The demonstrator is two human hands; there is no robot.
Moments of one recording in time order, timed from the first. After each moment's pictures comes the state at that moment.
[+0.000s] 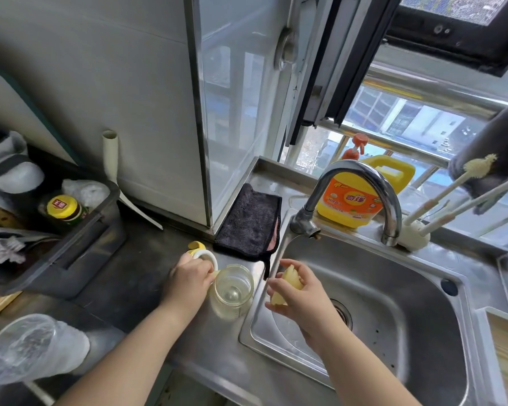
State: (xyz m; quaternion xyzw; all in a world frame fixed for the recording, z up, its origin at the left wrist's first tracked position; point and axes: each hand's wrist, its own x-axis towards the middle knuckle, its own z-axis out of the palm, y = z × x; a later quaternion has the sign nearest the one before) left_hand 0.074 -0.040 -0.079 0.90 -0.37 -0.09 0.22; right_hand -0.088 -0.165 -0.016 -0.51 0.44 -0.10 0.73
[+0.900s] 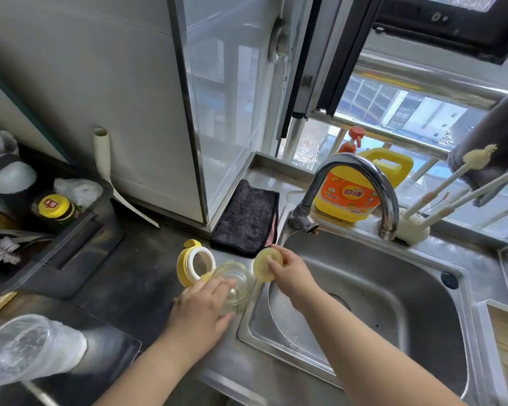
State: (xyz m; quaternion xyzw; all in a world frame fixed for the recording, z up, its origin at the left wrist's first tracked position) left_hand 0.026 -0.020 -0.068 0.82 -0.53 -0.02 0.20; right_hand -0.055 -0.201 -0.064 -0.68 0.47 -0.04 0.56
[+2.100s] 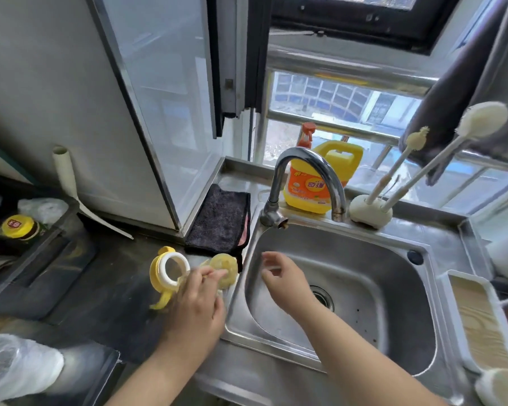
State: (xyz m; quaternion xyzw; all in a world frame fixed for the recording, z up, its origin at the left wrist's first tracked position) left_hand -0.020 -0.043 -0.040 0.82 -0.48 0.02 0.31; right_hand -0.111 -0.204 -0.056 -0.77 0.42 -0.07 0.48
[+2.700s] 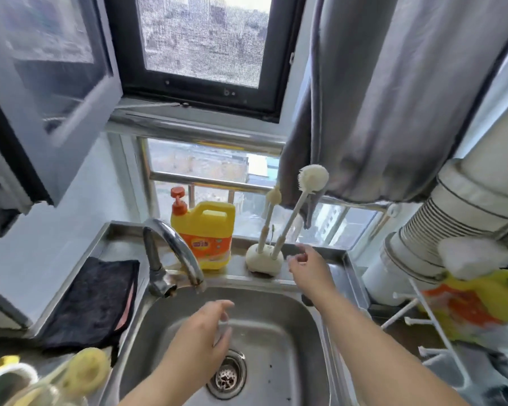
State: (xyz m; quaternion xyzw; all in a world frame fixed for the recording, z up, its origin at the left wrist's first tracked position) left_hand -0.117 -0.229 -0.016 0.71 -0.58 -0.21 0.33; right_hand -0.265 -0.415 0.030 -0.69 0.58 -0.21 0.38
